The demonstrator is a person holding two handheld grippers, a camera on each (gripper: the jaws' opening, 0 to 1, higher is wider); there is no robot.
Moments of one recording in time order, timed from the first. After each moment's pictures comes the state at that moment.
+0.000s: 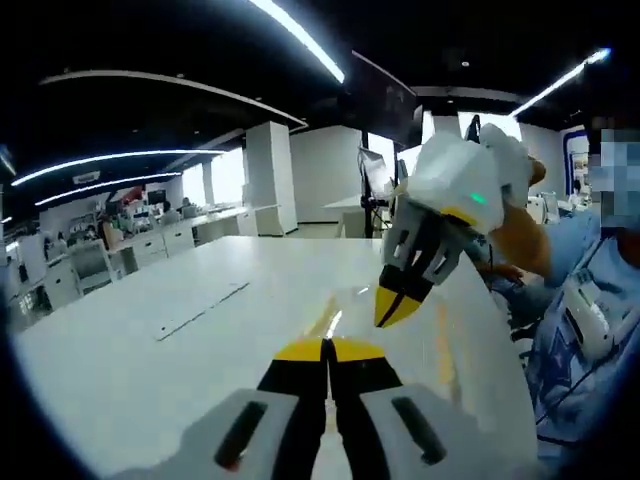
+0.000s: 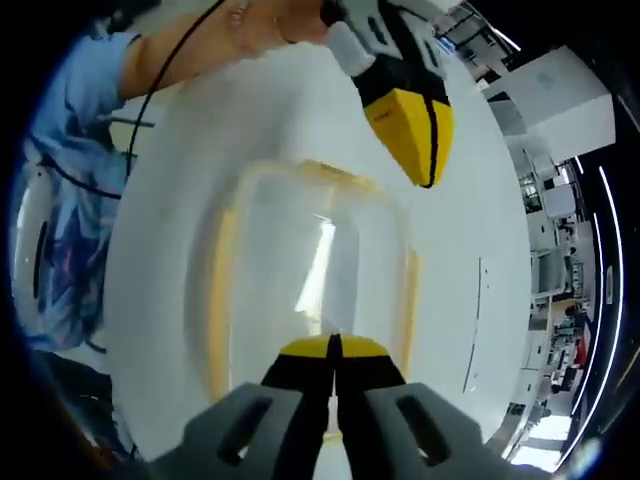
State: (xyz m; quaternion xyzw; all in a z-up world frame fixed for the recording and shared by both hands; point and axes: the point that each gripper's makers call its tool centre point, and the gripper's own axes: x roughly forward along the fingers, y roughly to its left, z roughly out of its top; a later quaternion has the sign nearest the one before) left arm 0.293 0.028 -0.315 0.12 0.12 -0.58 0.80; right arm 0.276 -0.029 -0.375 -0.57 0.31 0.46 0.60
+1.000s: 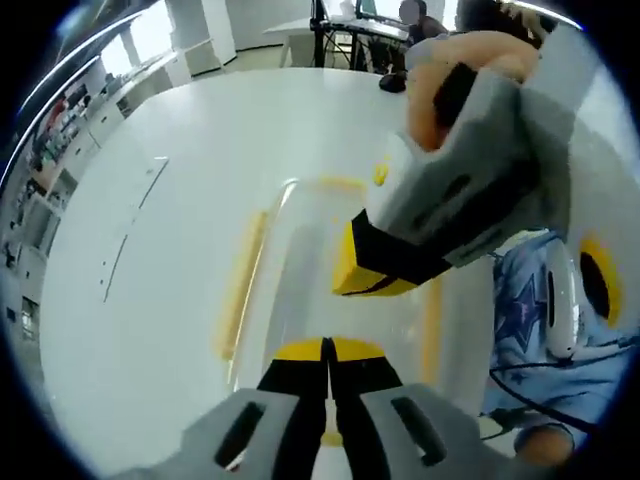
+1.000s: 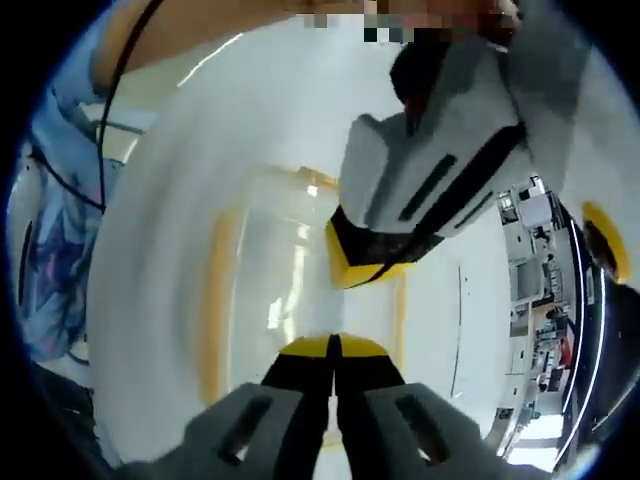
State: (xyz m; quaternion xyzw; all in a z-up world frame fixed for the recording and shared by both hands) left arm 0.277 -0.010 -0.381 0.33 0.42 -0.55 0.65; right arm 0.273 -0.025 -0.376 -0.58 0.24 0.44 0.64
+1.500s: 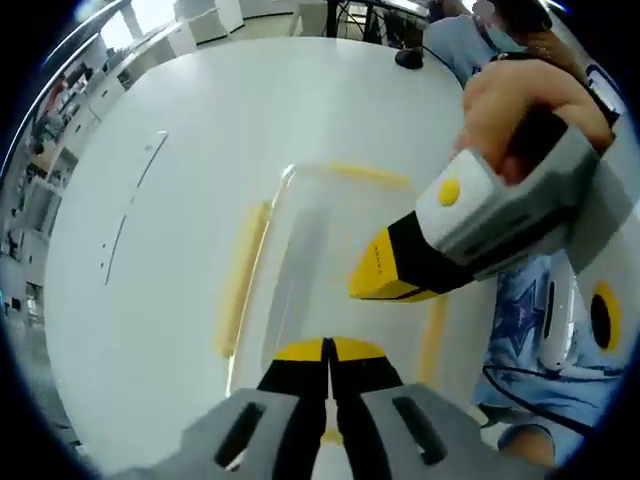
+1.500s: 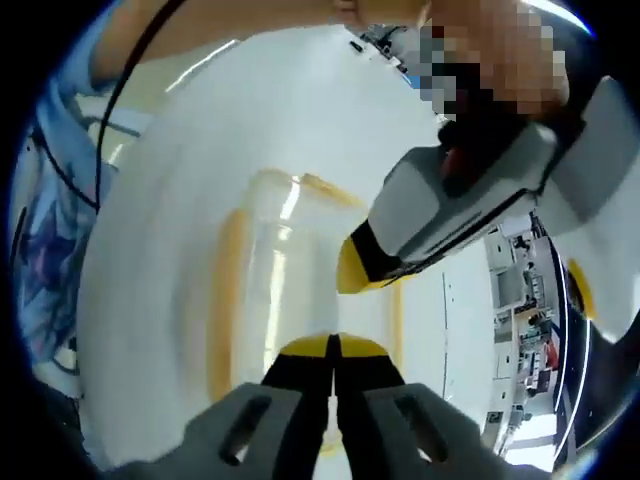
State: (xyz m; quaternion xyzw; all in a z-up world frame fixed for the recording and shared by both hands) left arm 0.290 -0.014 -0.375 0.36 0.47 -0.50 0.63; right arm 0.259 -0.030 -0.374 -0.57 0.19 0.42 0.68
